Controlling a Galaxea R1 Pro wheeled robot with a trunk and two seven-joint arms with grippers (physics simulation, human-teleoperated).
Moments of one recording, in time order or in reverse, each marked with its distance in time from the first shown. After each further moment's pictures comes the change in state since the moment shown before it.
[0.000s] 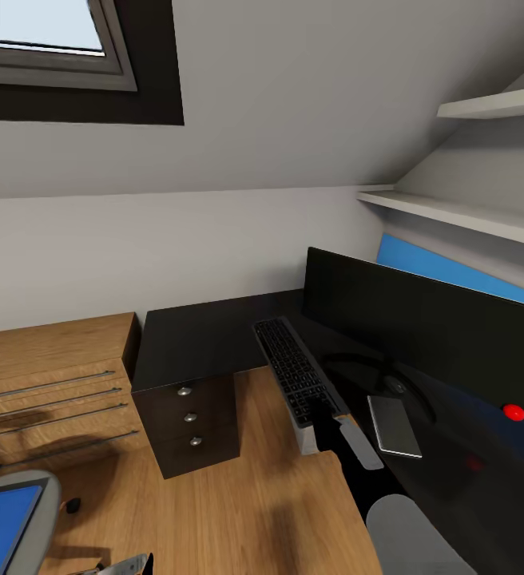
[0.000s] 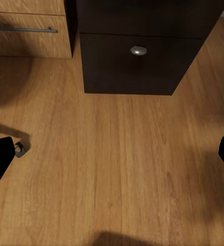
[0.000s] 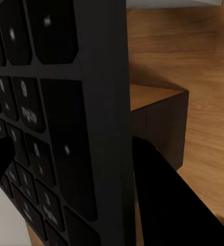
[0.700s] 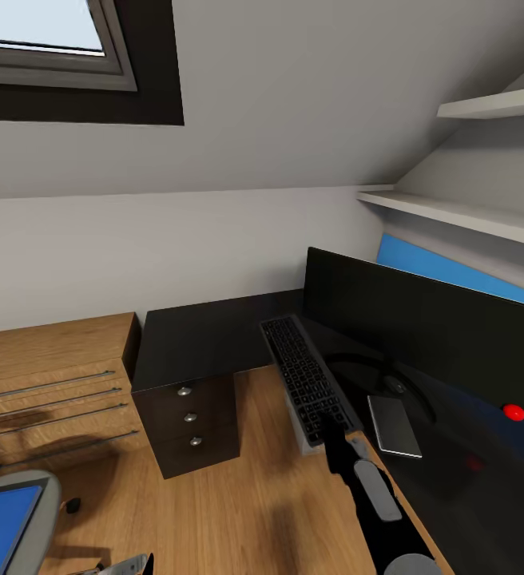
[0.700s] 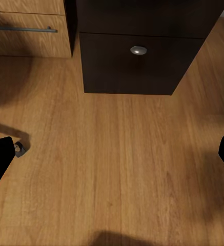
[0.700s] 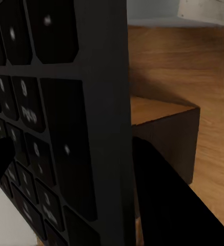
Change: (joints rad) left arm 0.000 -0.002 0.000 0.000 0.000 0.000 0.001; right arm 0.189 0.000 -0.048 -0.166 0.073 0.013 0.158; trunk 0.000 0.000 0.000
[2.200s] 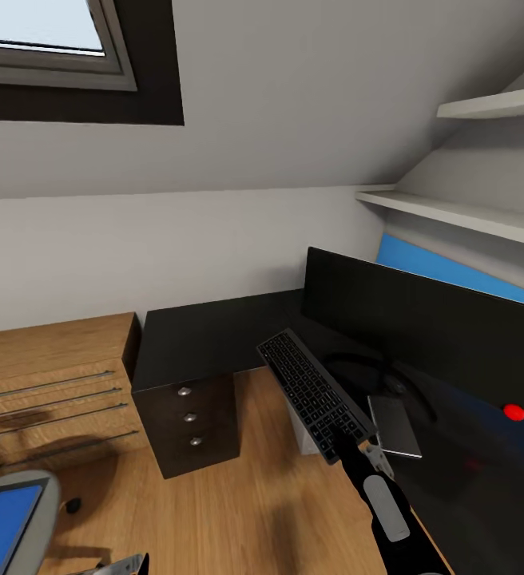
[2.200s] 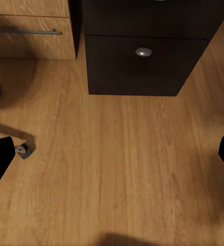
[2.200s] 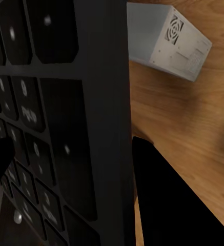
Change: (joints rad) left arm 0.000 0.015 0.000 0.000 0.000 0.000 0.000; right arm 0.050 -0.046 -0.013 -0.017 0.292 0.000 0.032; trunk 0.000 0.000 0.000
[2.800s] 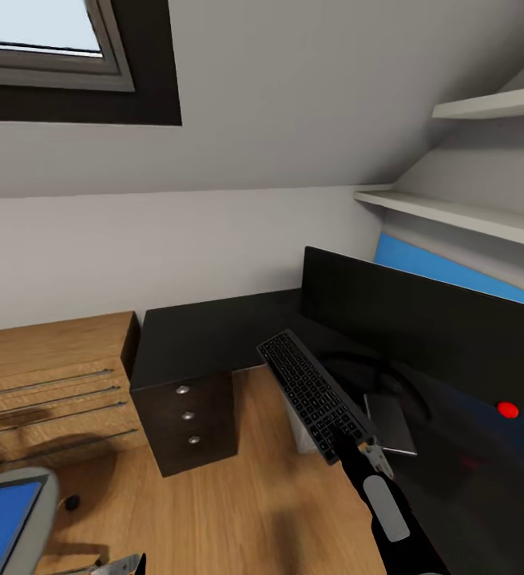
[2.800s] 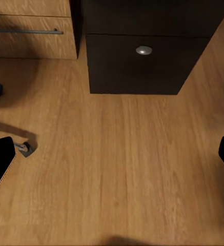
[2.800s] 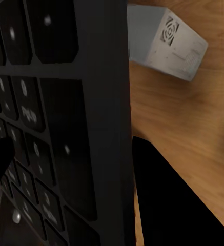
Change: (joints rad) left arm 0.000 0.010 0.000 0.001 0.000 -0.001 -0.001; right arm 0.000 0.001 -0.002 0.002 -0.004 0.001 -0.001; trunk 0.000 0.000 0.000
